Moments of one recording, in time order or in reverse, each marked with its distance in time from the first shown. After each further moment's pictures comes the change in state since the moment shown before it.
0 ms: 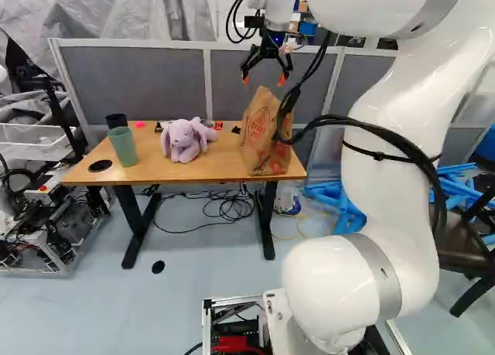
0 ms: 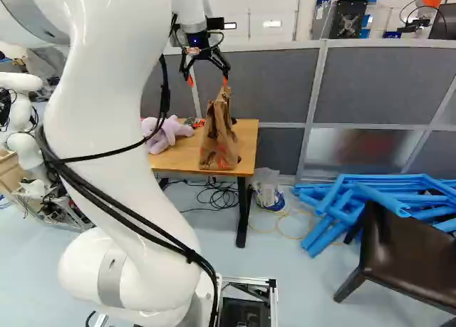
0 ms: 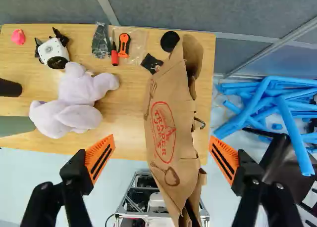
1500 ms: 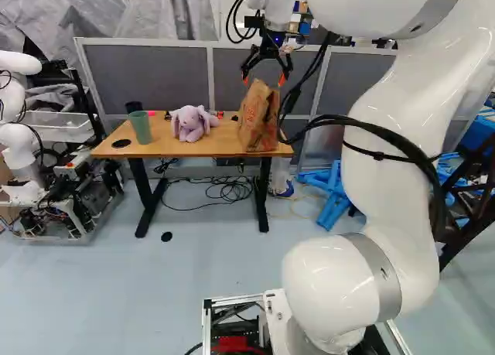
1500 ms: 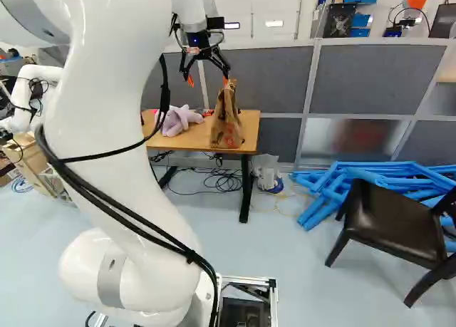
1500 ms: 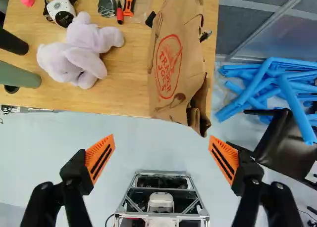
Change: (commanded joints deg) arm 0.0 0.0 0.0 0.0 0.0 0.0
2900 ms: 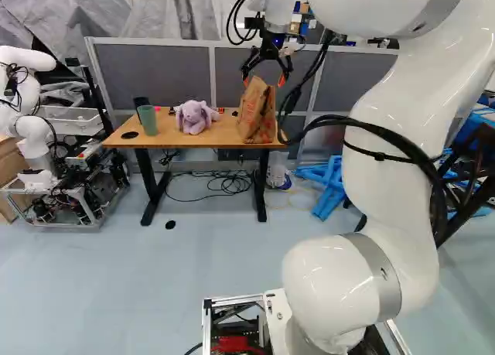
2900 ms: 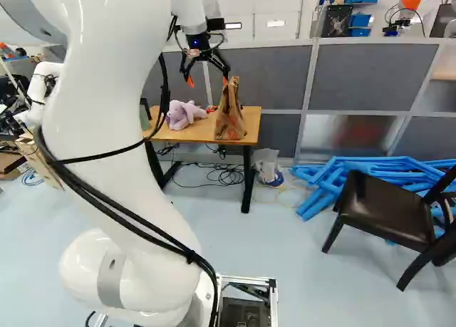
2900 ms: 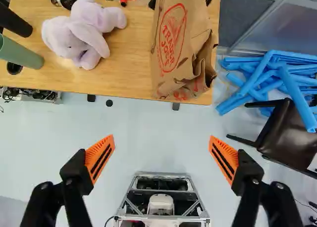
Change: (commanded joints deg) arm 0.0 0.6 1.8 0.0 2.1 0.0
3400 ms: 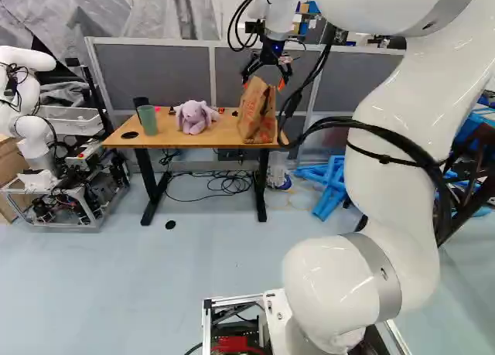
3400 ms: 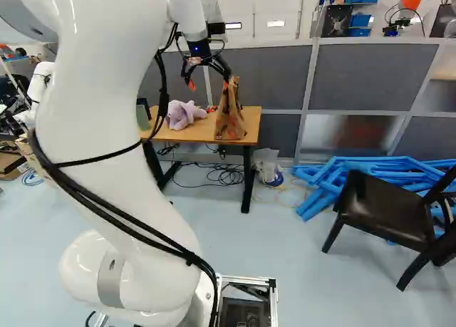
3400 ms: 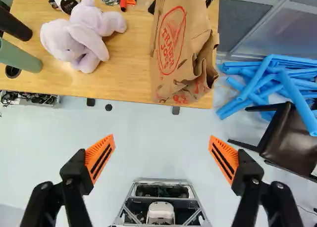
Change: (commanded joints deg) arm -0.1 1.8 5.1 0.0 6.1 0.0
